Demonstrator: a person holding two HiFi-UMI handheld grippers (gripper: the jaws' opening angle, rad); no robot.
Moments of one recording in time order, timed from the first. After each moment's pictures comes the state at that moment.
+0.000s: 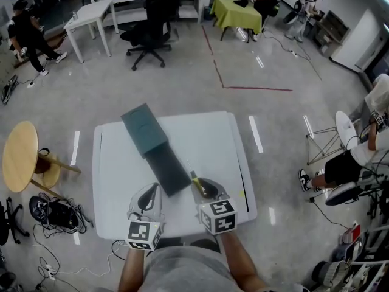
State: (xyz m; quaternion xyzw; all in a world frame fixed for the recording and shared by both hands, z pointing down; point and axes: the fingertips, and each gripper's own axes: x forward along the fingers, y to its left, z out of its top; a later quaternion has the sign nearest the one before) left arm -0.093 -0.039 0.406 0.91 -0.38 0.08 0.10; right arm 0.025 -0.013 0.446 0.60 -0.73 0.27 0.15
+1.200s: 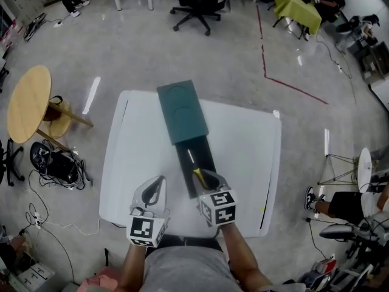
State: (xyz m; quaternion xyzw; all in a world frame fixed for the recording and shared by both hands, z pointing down) left arm -0.164 -0.103 0.467 0.85 -0.48 0.11 0.17; right arm -0.058 -0.106 0.536 0.48 -0.78 0.33 0.24
